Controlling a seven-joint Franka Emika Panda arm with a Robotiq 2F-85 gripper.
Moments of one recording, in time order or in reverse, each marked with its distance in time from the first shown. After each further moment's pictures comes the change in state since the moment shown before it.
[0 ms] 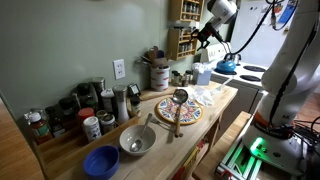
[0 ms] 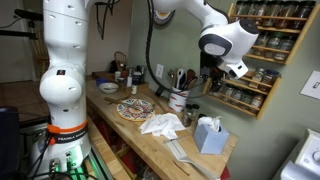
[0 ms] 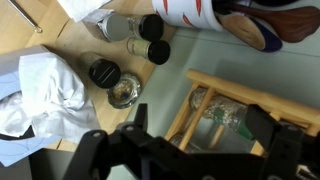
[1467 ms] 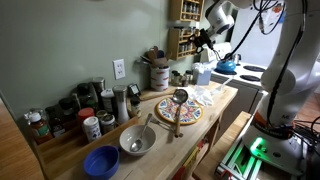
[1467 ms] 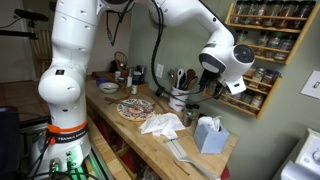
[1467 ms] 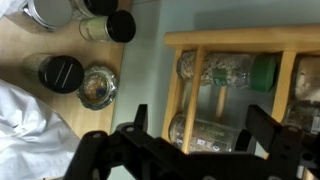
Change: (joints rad) arm -0.027 0.134 0.024 0.018 0.385 0.127 0.000
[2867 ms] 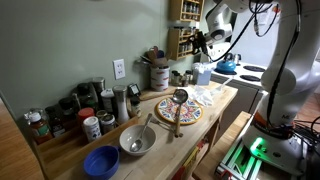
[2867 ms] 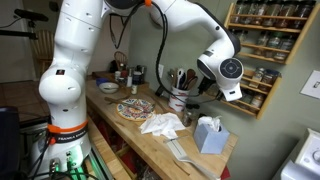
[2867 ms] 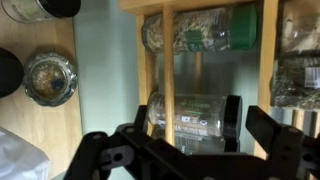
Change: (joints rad) arm 0.010 0.054 0.017 0.000 0.384 0.125 -0.150
